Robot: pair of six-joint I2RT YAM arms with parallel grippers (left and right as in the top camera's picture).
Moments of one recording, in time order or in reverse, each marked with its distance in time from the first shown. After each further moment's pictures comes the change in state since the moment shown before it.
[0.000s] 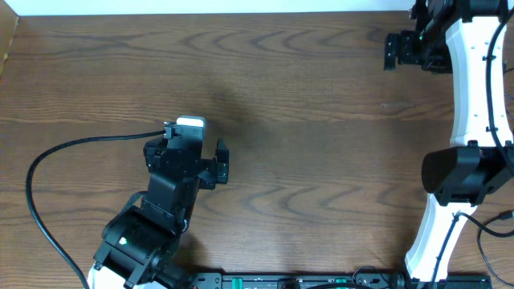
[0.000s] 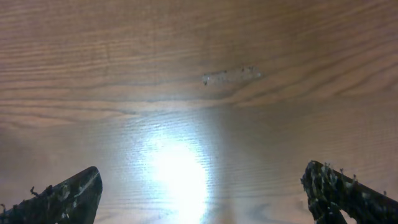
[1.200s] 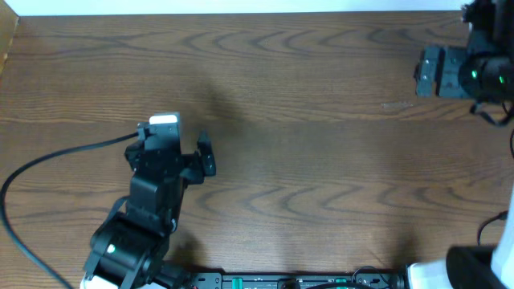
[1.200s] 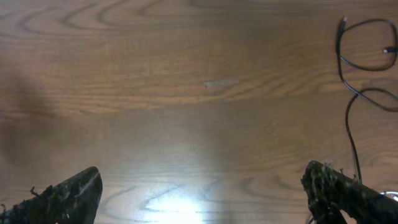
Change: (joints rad) left arm 0.106 -0.053 0.000 -0.003 0.011 -0.087; right arm 0.054 -0.584 -0.167 -0.021 0.047 0.026
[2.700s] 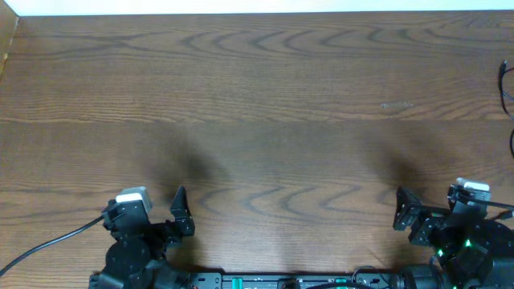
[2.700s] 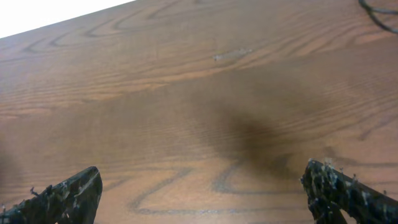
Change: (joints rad) left arm 0.000 -0.595 -0.251 -0.254 0.015 -0.100; right arm 0.001 -1.300 -1.519 0.619 -0.042 0.114
